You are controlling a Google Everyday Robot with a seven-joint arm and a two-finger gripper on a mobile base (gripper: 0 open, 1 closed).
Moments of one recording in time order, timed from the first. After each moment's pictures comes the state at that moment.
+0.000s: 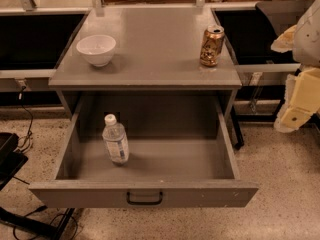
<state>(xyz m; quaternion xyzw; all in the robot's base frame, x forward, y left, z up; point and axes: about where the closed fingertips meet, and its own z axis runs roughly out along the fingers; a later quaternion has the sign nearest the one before) 0.438 -0.217 0.976 -0.60 0.78 -0.03 0.16</state>
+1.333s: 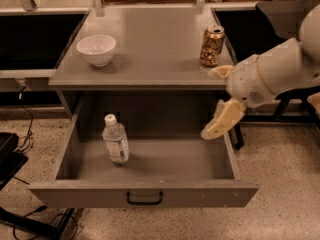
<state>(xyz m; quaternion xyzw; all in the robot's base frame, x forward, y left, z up) 0.503 -0.117 0.872 -0.60 0.71 0.15 0.33</state>
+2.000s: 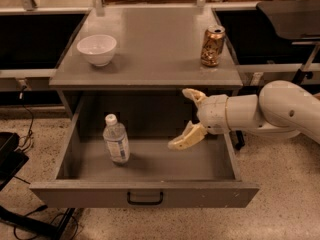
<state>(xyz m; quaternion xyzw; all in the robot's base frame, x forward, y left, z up) 0.540 -0.051 0.787 -0.53 0.65 0.26 0.47</state>
